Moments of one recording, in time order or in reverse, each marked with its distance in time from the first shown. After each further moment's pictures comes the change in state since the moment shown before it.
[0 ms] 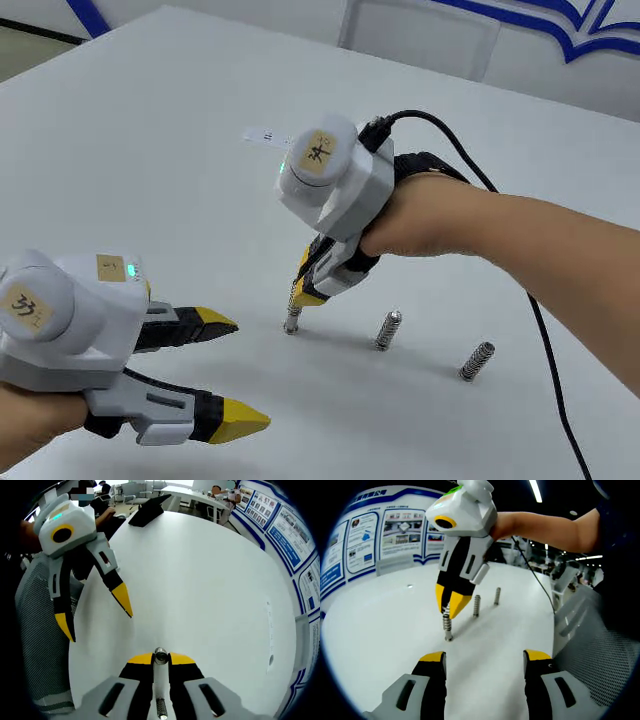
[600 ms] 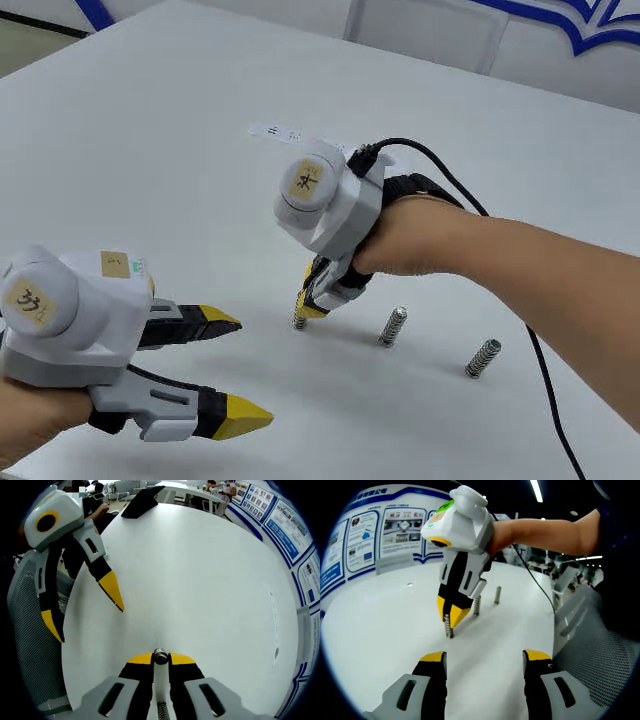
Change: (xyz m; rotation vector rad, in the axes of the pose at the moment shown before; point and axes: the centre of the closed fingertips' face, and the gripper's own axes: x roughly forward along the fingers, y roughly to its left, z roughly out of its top) left arm 0.001 0.001 -0.002 -0.006 0.007 -0.004; right arm 0.021 -0.001 -0.013 0.046 0.033 -0.013
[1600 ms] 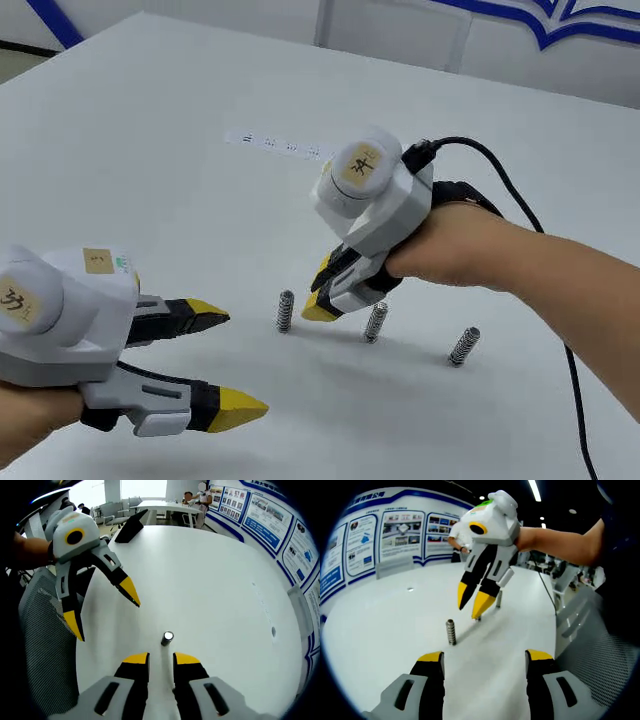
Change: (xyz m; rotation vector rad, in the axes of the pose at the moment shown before) left arm 0.001 0.003 0.013 0.024 -0.006 0.010; right arm -0.047 0.013 -0.018 0.161 -0.190 -0.051
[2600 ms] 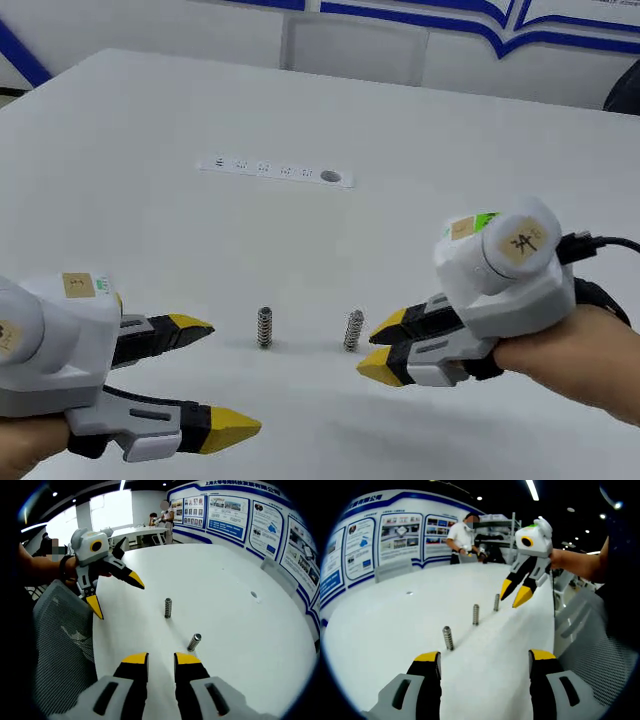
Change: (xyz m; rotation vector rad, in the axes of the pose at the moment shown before) left arm 0.000 -0.008 0.011 0.021 -0.002 0.003; right arm -0.062 0.033 -0.068 0.268 -0.226 -0.126
